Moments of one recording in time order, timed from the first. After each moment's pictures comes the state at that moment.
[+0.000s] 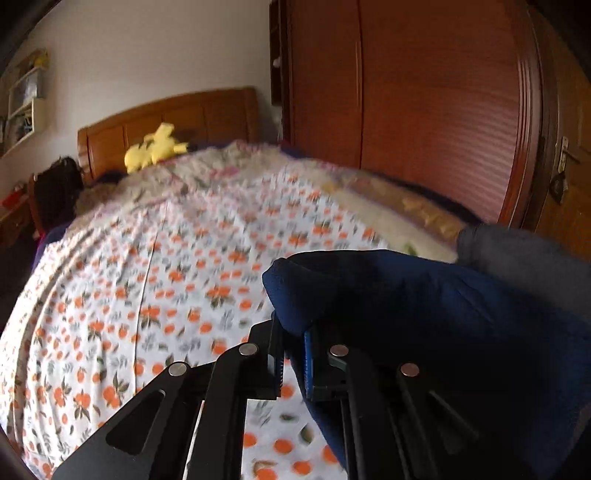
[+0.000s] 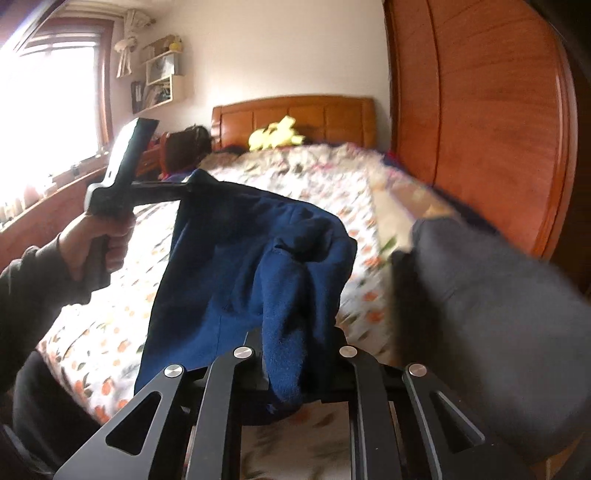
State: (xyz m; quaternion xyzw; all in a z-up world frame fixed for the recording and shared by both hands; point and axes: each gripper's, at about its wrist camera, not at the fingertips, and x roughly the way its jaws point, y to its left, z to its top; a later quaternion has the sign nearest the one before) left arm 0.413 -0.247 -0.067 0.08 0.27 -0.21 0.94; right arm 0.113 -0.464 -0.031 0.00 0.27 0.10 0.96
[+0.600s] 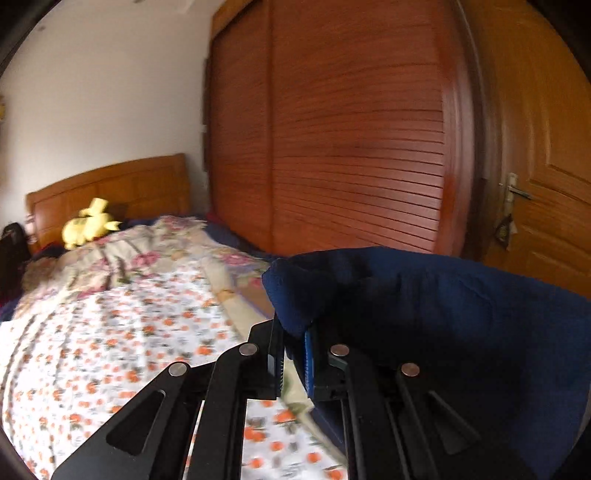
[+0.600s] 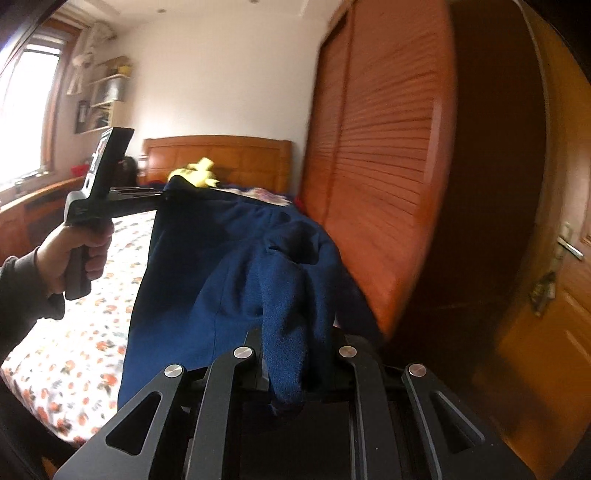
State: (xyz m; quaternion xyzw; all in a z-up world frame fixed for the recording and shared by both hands) left arm 0.397 -0.488 0.066 0.07 0.19 -0.32 0.93; right arm 0.064 -0.645 0.088 -0.04 0.22 -0.06 0.97
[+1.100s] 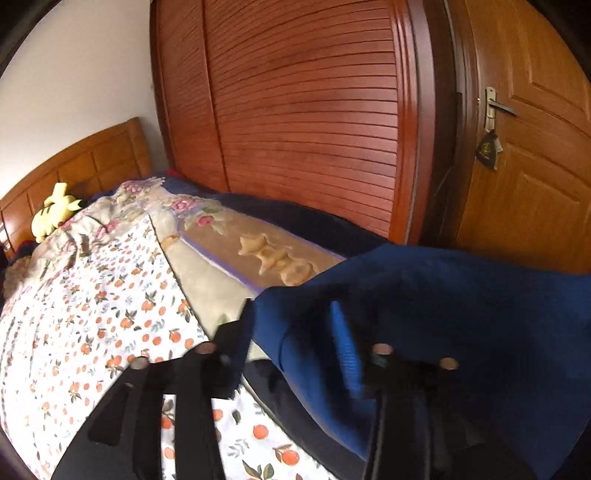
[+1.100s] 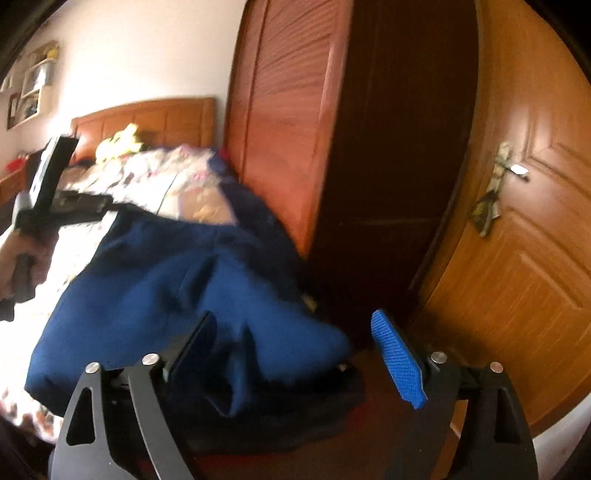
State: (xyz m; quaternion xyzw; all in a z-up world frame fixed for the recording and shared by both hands) left arm 0.383 -0.590 -0.042 0.15 0.27 -0.34 0.89; right arm 0.045 -0.716 0.012 -0.01 0.28 -0.19 0.94
